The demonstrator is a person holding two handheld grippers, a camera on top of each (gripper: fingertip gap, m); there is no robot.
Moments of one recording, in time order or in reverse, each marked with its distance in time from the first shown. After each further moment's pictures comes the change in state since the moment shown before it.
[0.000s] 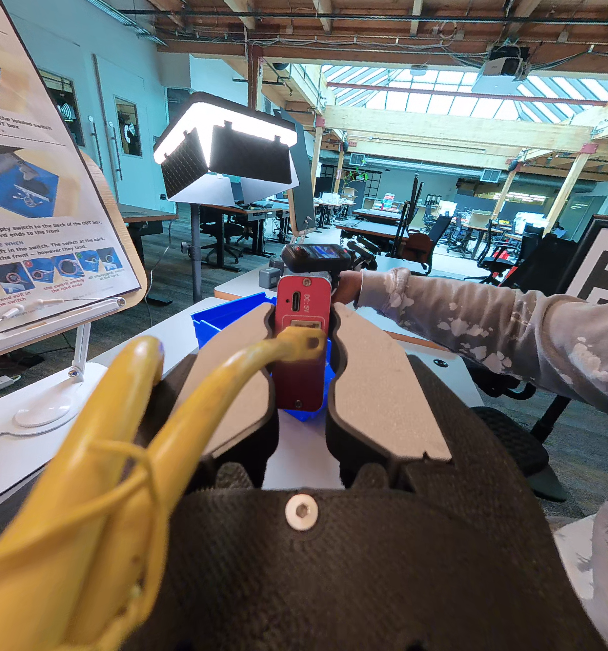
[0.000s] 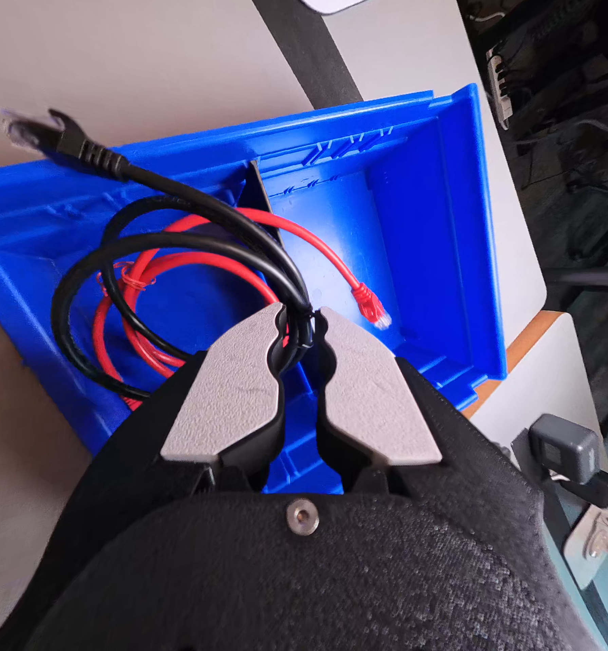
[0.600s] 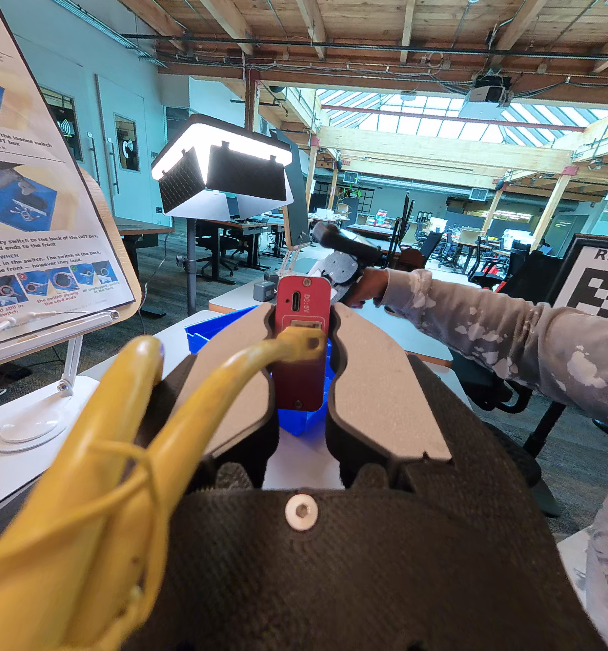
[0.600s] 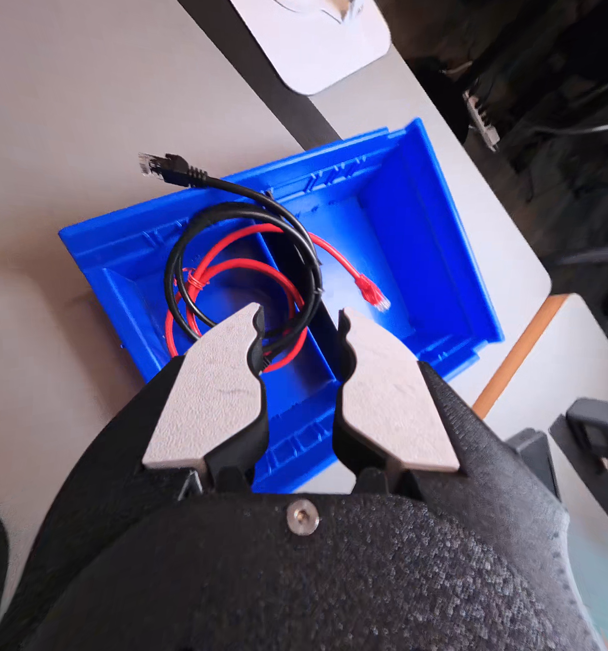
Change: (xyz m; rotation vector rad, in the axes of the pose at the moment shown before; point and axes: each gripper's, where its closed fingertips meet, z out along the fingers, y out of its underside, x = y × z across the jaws) left arm 0.003 -0.009 0.001 0.047 0.015 -0.016; right arm -0.004 -0.004 -0.057 0.154 -0.023 0.144
